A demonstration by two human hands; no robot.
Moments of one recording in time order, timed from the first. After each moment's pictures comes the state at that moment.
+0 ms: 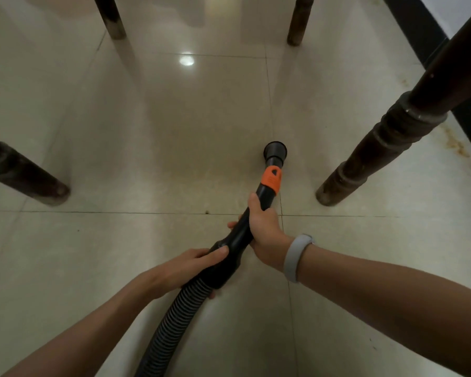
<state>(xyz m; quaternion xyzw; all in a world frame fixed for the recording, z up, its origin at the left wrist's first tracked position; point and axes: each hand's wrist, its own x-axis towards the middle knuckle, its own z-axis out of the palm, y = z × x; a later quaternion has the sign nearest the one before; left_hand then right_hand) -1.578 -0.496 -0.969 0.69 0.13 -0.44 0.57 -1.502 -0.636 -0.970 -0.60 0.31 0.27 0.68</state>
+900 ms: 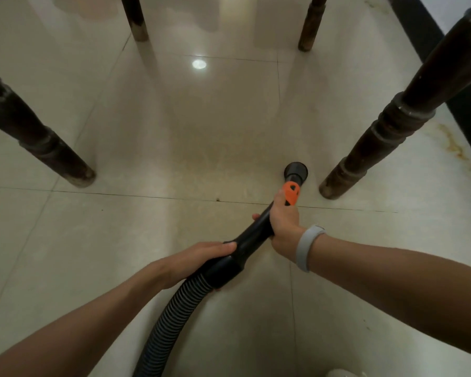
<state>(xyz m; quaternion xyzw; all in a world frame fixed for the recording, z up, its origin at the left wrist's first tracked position) -1.616 -0.498 -0.947 0.65 0.09 -0.44 0.61 -1.523 -0.655 -0.958 -0.61 0.37 0.25 0.66</state>
